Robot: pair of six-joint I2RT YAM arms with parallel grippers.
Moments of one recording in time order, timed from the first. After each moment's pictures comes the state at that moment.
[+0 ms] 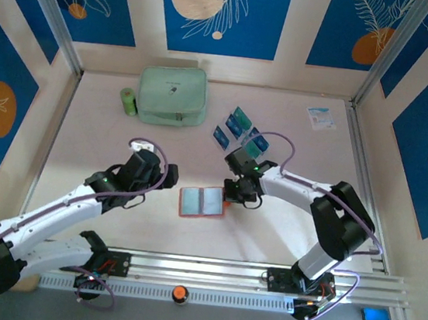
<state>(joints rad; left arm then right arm) -0.72 0.99 0.69 -0.49 -0.31 -0.69 0.69 1.61 0.92 -0.61 -0.10 0.60</state>
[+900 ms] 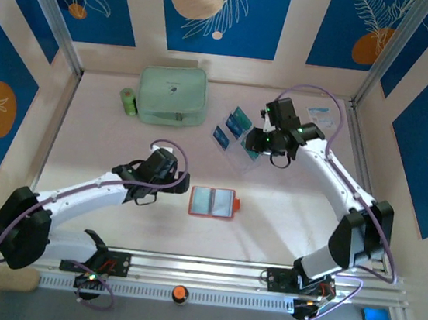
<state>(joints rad) -0.72 1.26 0.72 -0.42 -0.19 -0.62 0.42 1.55 1.39 -0.85 -0.07 0.37</state>
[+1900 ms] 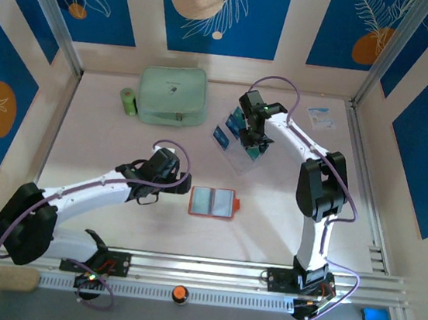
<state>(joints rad) -0.72 1.29 0.73 -0.41 -0.18 -0.62 0.46 1.98 1.68 -0.99 0.19 0.13</state>
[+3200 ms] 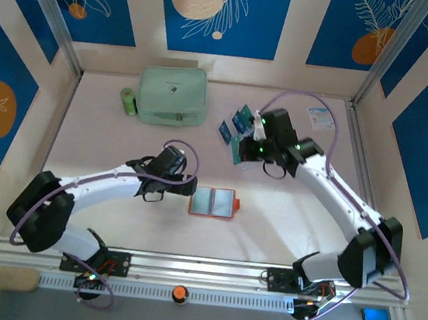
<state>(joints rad) -0.72 1.42 0.79 -0.40 -0.10 -0.54 0.51 1.36 1.14 -0.62 -0.21 0.40</state>
